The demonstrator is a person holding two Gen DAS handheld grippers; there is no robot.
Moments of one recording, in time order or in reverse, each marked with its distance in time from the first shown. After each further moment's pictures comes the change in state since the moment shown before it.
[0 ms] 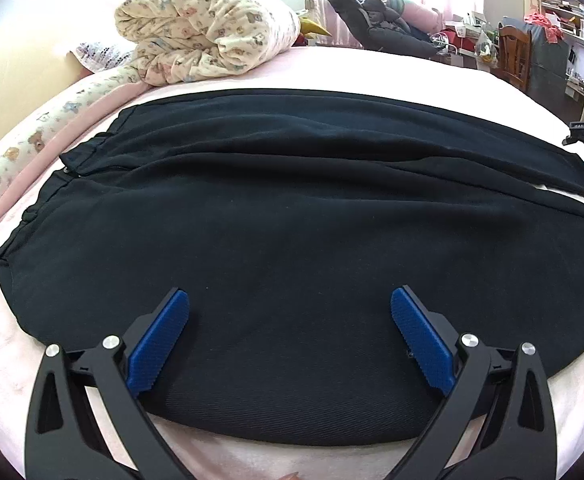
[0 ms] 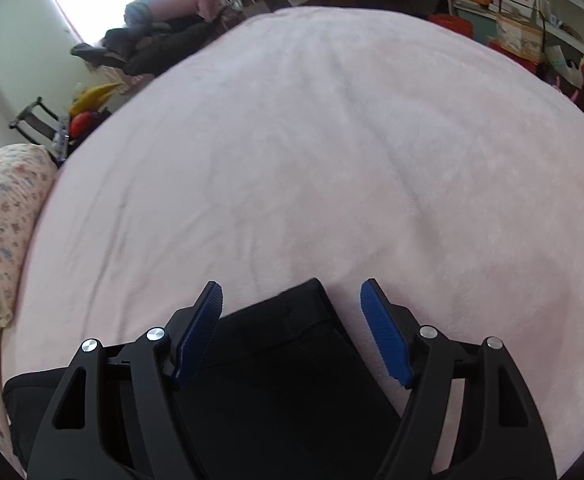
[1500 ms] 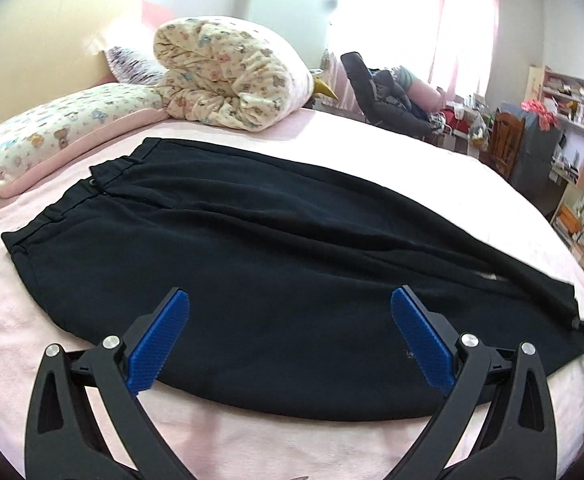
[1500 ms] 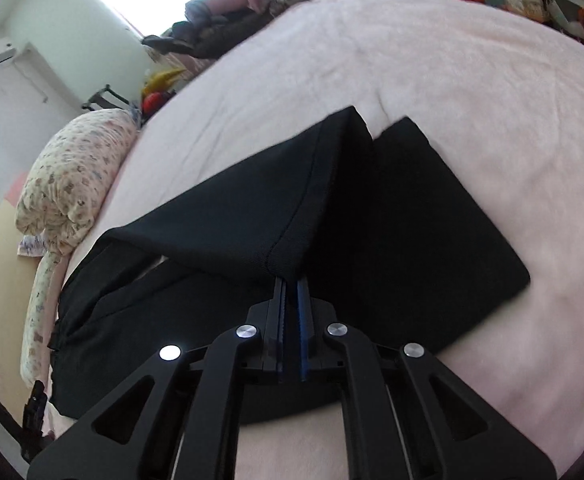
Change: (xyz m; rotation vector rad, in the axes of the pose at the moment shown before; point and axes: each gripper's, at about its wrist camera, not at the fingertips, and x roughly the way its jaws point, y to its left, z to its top) left arm -0.074 0.032 0.012 -0.207 -0.203 -0.103; right arm -0.175 -0.055 -0.220 0.006 0.053 0.238
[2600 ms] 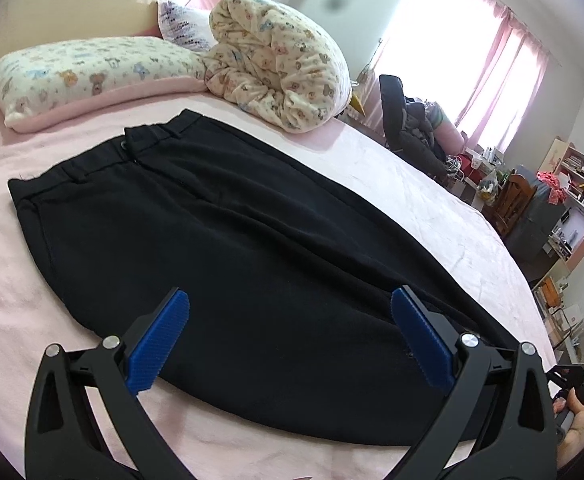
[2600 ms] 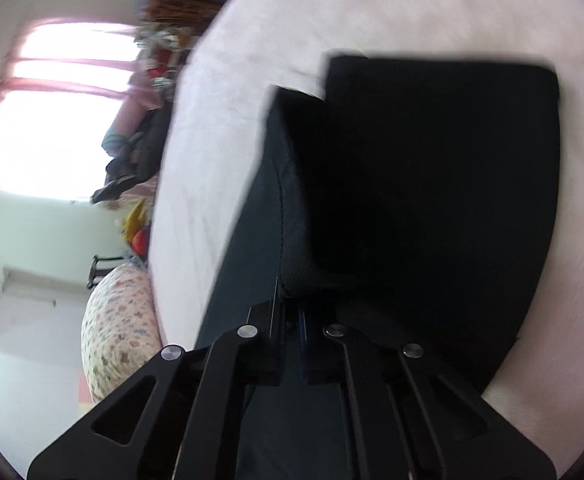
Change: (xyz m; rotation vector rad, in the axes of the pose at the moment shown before) left arm 0.003 0.068 0.021 -0.259 0.021 -0.053; right arm 0.026 0.008 -0.019 0.672 -0.183 0.123
